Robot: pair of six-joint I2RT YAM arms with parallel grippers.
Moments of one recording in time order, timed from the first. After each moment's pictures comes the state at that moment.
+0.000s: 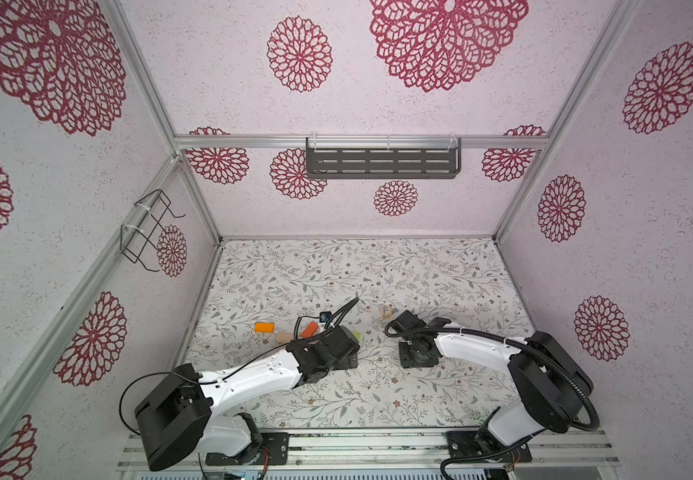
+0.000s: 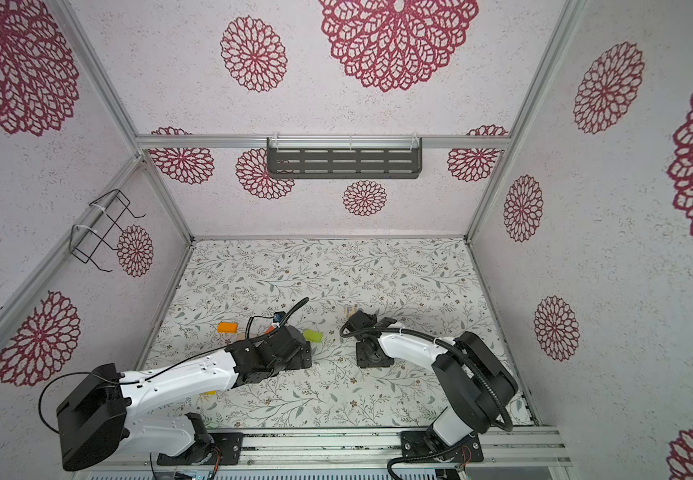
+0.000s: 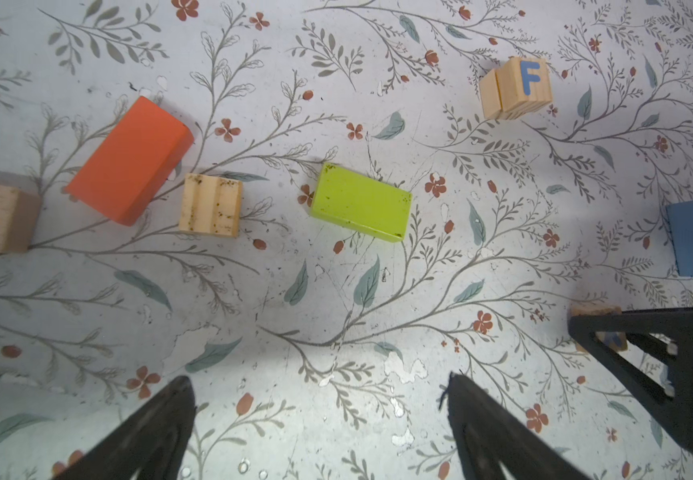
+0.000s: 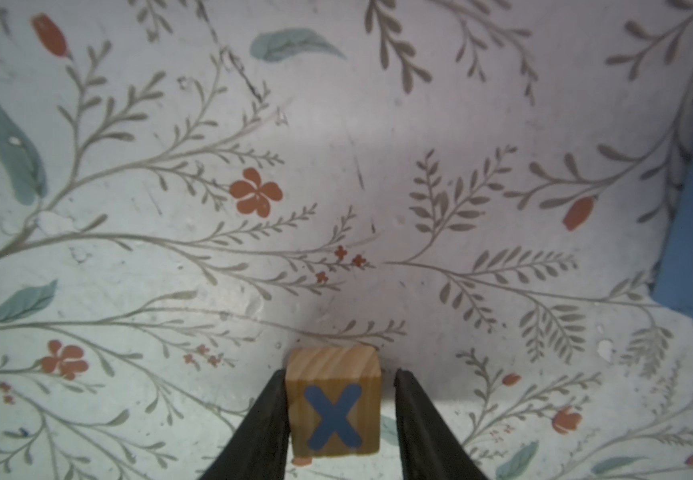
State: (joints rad) left arm -0.95 1.35 0.75 -0.44 -0.35 -0.91; right arm 0.74 1.56 0.84 -0.68 0.15 0.67
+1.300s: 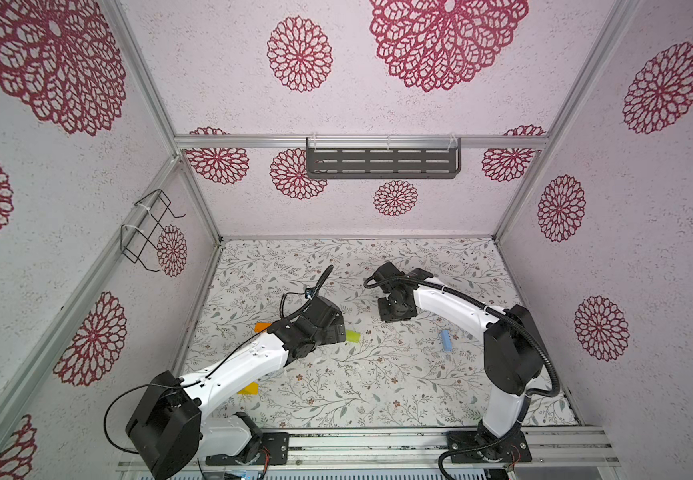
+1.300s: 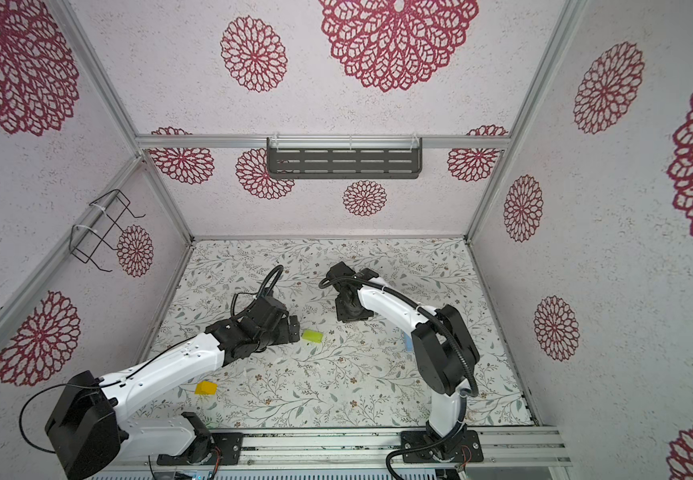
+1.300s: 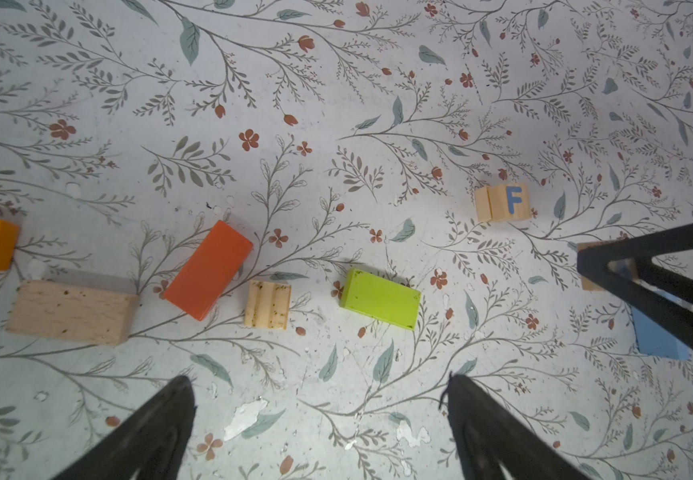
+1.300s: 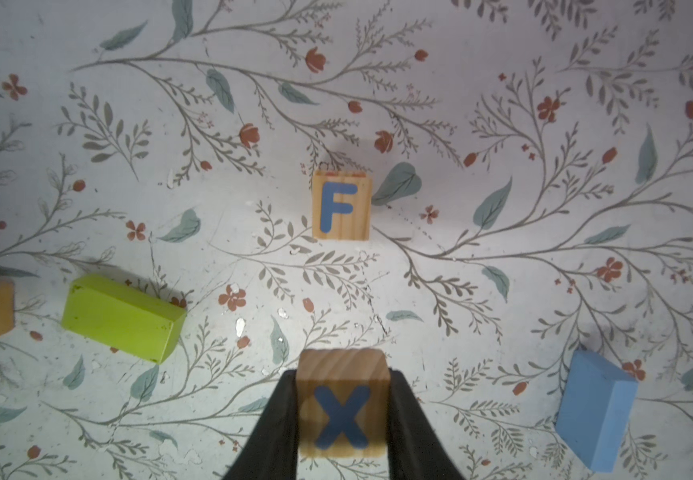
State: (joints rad) left arm -0.70 1.32 0.87 -0.50 -0.27 -0.73; right arm 0.67 1.86 1.50 -0.94 0.15 0.49
